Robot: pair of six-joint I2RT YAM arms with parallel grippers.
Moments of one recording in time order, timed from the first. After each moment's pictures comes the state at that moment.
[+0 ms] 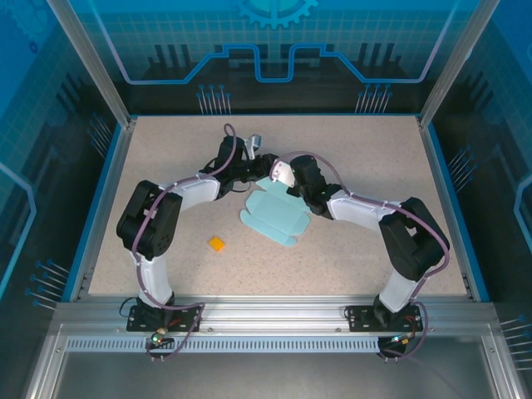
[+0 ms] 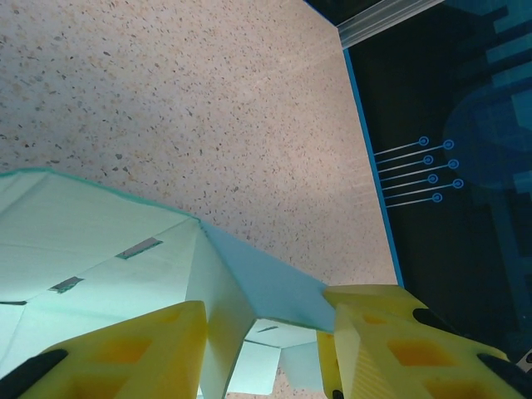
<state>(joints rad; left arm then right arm) -0.40 1.91 1.18 0.26 0.52 -0.82 0.61 1.71 1.03 0.08 0.36 -0.77</state>
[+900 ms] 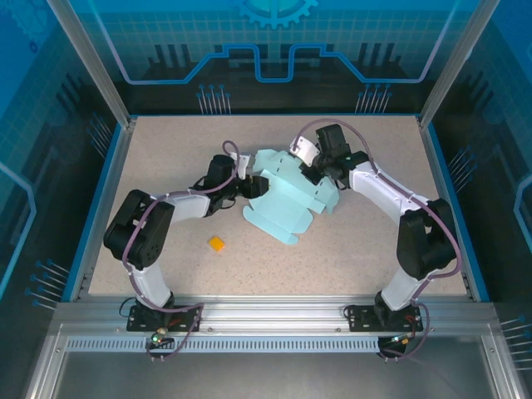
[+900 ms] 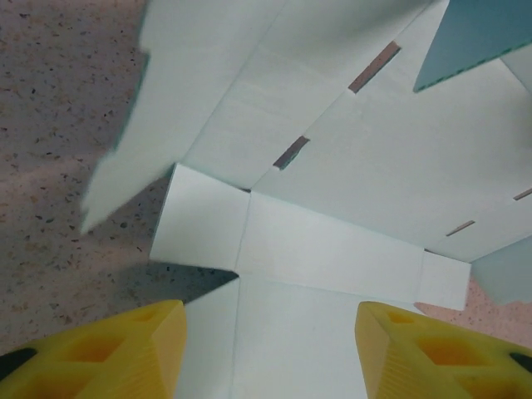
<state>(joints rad) -0.38 1.80 0.93 0.31 0.38 -0.34 0.40 1.69 1.31 -0.44 -0.13 -0.58</state>
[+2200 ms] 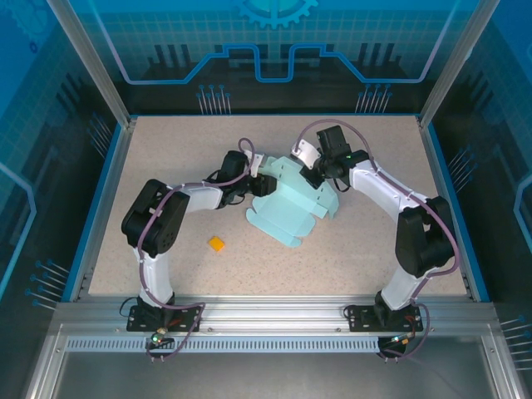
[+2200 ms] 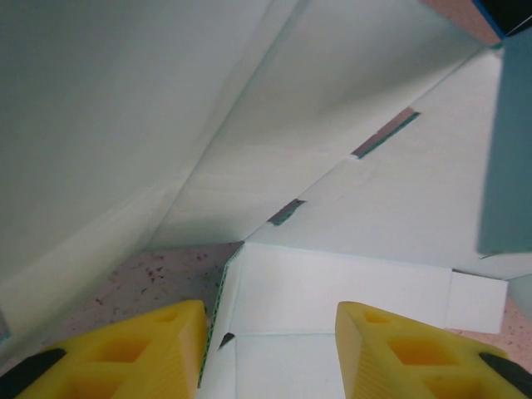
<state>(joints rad) -0.41 1.95 1.08 0.26 0.40 -0.30 0.38 1.71 1.32 -0.50 -0.18 -0.53</state>
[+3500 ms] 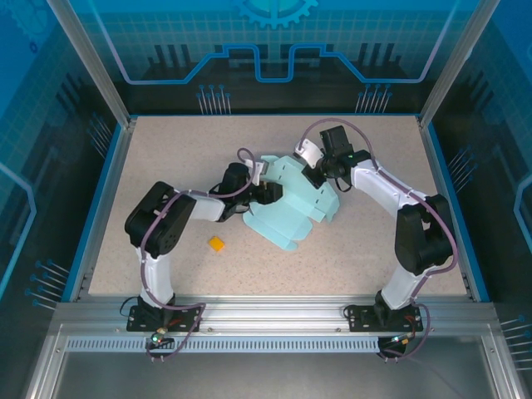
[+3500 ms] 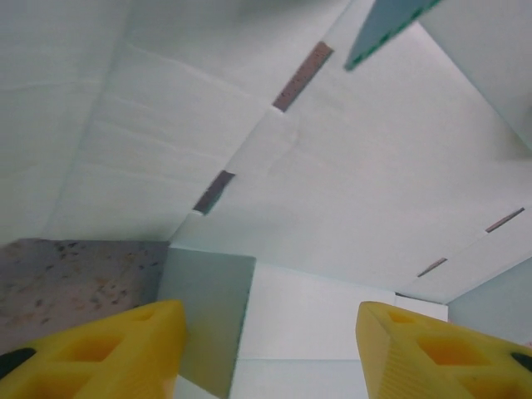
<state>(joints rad) -0.45 1.94 0.93 0.52 0.41 -0.46 0.36 1.72 1.31 -0.48 -0.19 -0.50</state>
